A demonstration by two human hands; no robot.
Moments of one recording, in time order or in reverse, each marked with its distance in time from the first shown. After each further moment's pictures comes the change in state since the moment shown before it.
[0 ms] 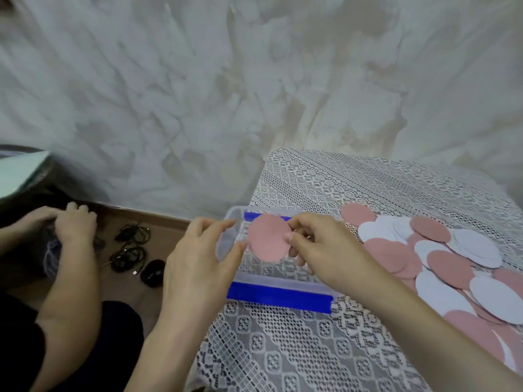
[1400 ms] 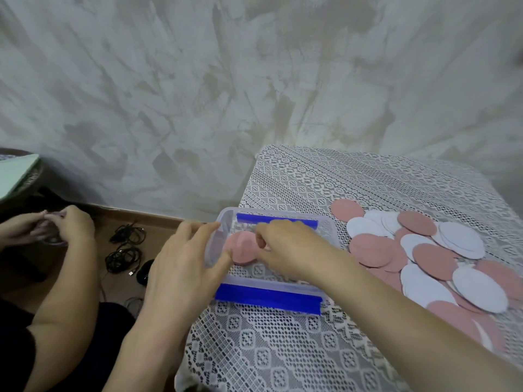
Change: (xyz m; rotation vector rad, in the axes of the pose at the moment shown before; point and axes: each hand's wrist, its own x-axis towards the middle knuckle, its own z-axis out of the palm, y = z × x) left_hand -0.004 0.012 0.004 0.206 -0.071 0.103; right_hand 0.017 -0.001 -0.002 -0.709 -0.218 -0.169
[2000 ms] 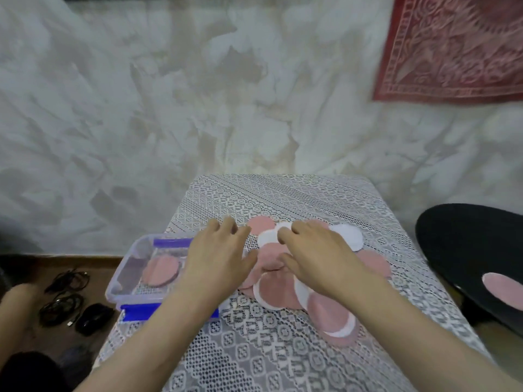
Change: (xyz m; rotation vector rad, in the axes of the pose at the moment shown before) left_hand 0.019 0.164 0.046 0.298 0.076 0.504; right_hand -0.154 0.110 -0.050 -0.245 0.273 0.166
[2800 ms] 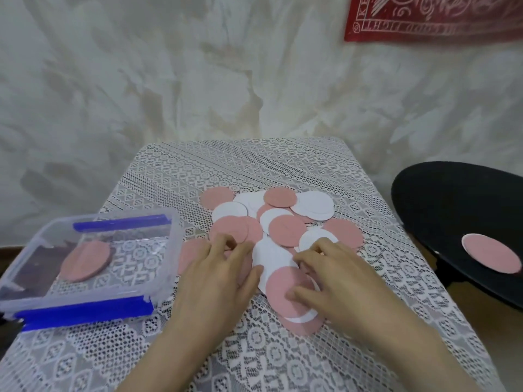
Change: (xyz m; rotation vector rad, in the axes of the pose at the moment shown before) left_hand -0.031 0.091 0.060 -0.303 -0.087 -0.020; right_hand -0.090 0.065 0.052 0.327 -0.169 0.298
